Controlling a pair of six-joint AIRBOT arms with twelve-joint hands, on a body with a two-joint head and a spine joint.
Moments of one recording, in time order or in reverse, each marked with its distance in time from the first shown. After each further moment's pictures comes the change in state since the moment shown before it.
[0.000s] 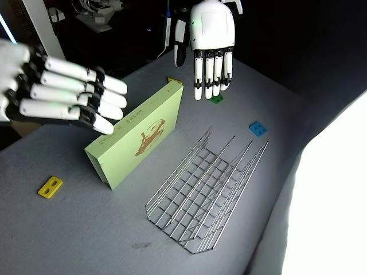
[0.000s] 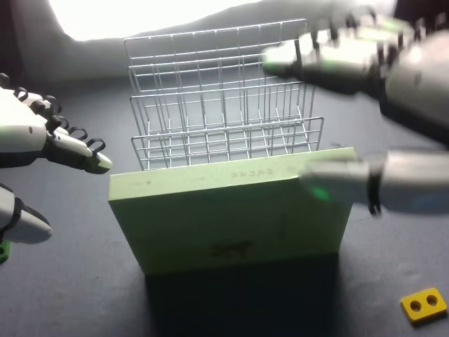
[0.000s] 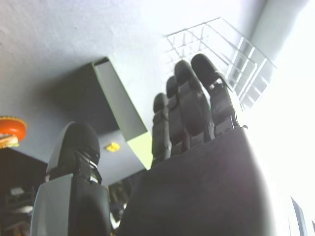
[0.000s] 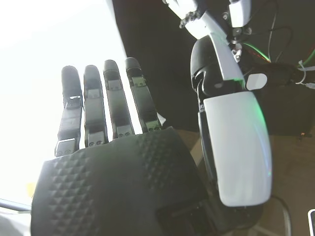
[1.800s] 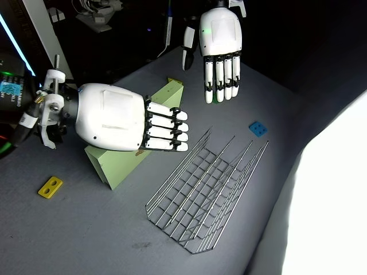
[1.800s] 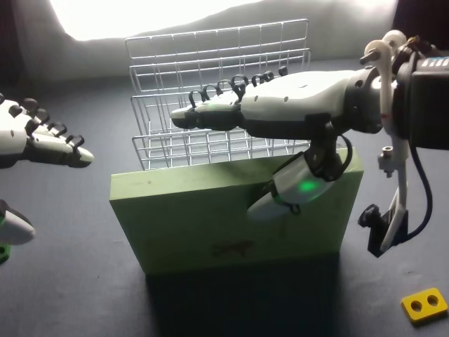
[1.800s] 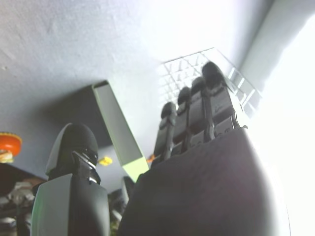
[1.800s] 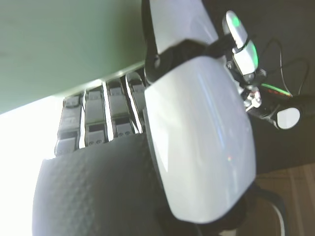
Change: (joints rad) left arm 0.108 -0.008 0.060 0.000 0.074 -0.025; right arm 0.148 -0.487 0.452 0.165 -0.546 -0.033
